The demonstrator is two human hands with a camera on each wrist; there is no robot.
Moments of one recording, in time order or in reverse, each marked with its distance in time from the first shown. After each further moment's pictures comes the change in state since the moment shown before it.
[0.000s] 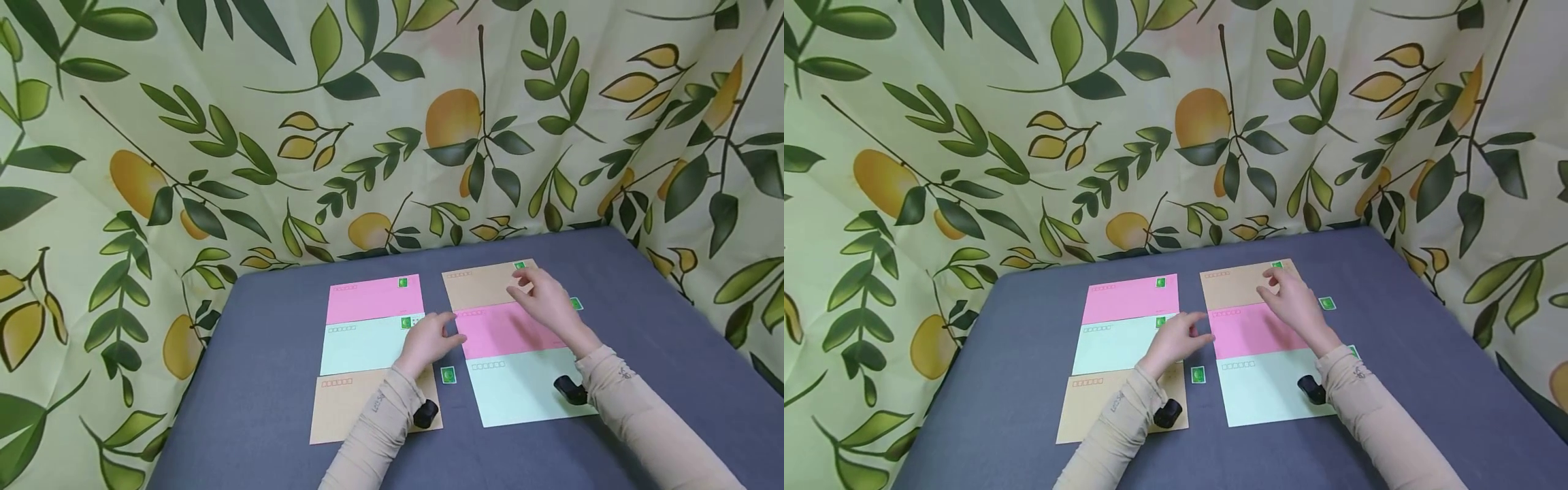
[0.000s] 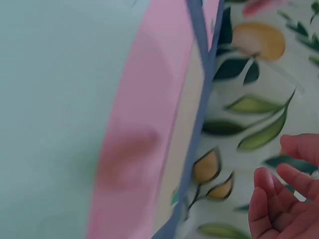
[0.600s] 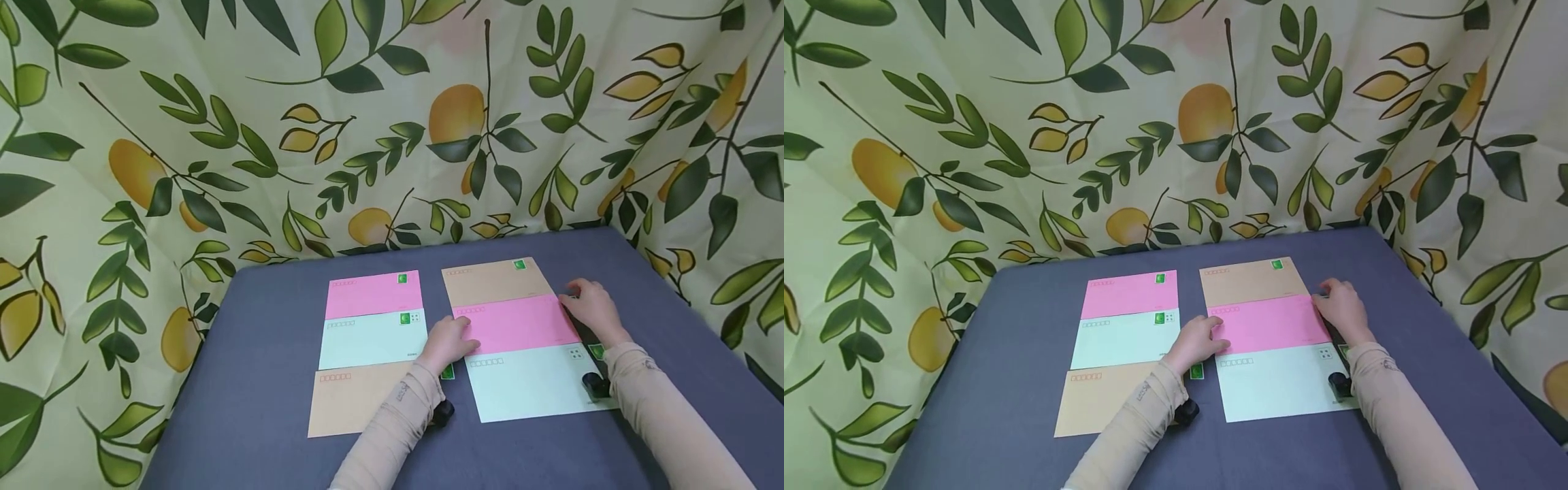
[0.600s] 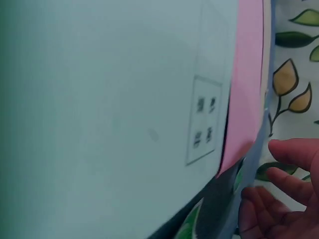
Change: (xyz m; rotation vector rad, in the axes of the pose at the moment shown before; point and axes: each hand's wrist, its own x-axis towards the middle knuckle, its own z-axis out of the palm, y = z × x) left_hand 0.013 0.012 0.035 0.113 -0.027 -0.010; right_hand -0.007 0.094 -0.013 -0.090 -0.064 0.277
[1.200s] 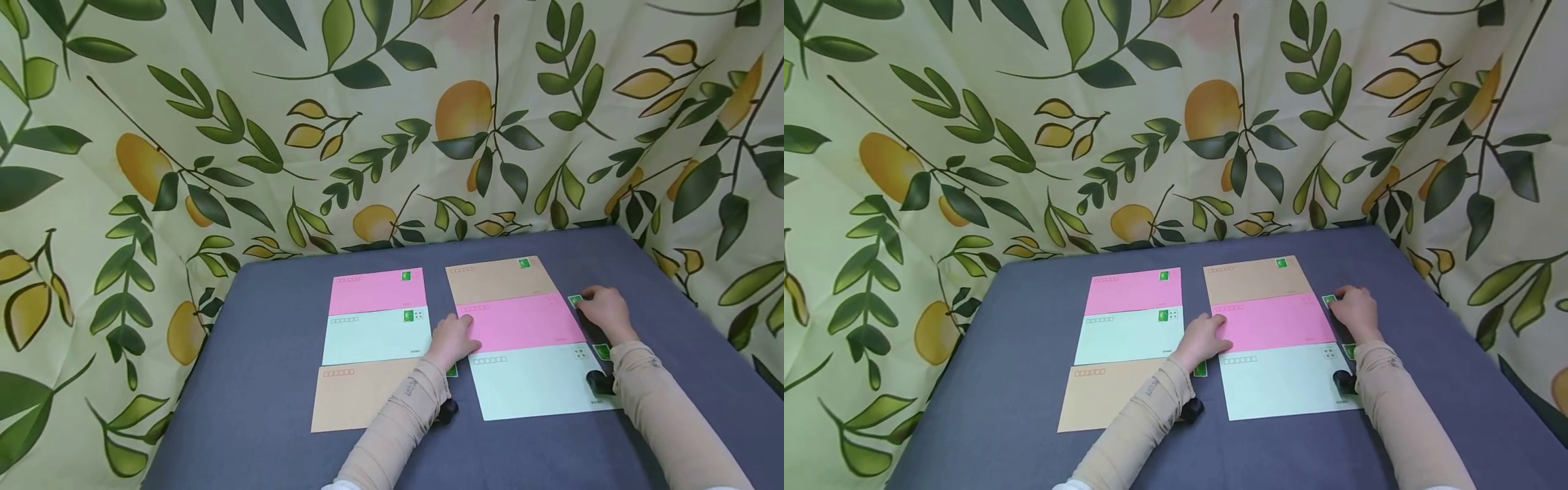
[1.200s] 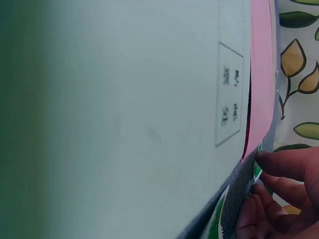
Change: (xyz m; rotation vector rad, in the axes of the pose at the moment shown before) left_hand 0.005 0.000 0.009 0.044 0.002 -0.069; right_hand 0.004 0.015 -0.001 -0.003 -0.014 0.099
